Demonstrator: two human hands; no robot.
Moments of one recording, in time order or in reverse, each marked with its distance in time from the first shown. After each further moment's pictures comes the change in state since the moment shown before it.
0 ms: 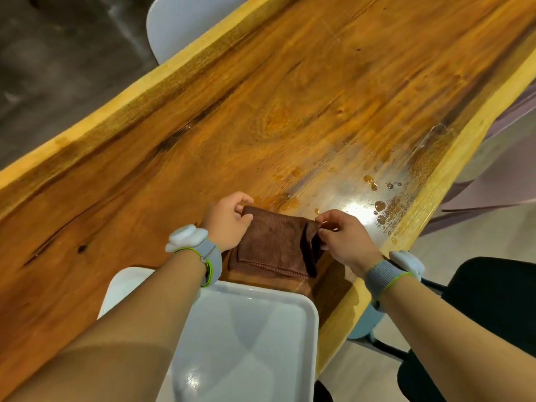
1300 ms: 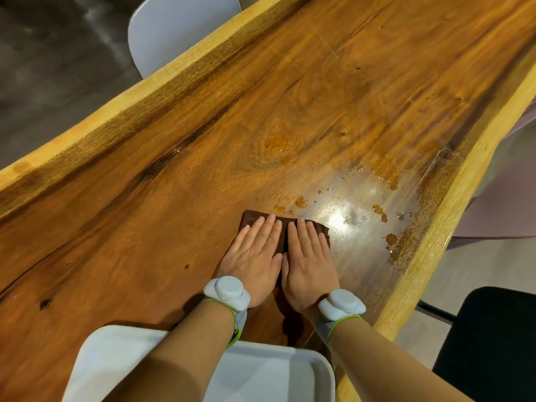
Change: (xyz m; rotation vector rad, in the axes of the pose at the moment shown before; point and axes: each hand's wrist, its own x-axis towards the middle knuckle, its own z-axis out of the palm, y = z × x) left_hand 0.019 -0.008 0.054 0.605 -0.006 0.375; right_hand 0.036 0.001 0.083 -0.784 0.283 -0.484
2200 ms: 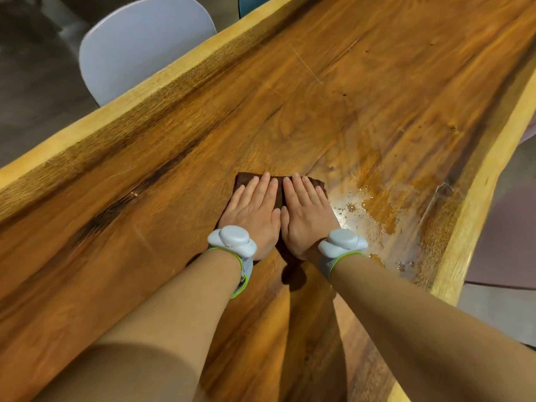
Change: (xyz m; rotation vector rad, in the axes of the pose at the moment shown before) left_hand 0.177 -0.022 -0.009 -0.011 0.114 -0.047; right_hand 0.176 0.062 -0.029 -0.123 -0.013 -0.058
